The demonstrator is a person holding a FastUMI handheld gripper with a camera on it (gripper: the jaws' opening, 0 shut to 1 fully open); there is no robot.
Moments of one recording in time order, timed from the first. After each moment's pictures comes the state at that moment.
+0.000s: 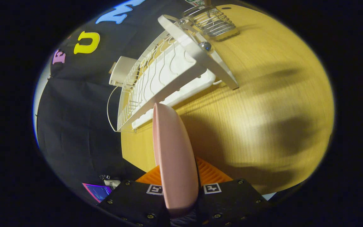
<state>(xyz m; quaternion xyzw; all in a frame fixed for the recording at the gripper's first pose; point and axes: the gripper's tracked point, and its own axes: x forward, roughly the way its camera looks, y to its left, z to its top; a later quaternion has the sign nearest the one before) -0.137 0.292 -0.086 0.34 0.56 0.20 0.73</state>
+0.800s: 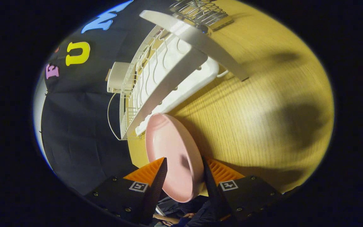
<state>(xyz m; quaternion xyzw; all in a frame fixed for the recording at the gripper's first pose) -0.123 0.292 -0.087 0.37 0.56 0.18 0.72</state>
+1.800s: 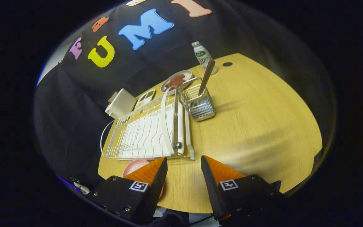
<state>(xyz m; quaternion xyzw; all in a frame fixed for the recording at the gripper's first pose) -0.050 0.135 0.022 0.21 0.35 0.09 0.91</state>
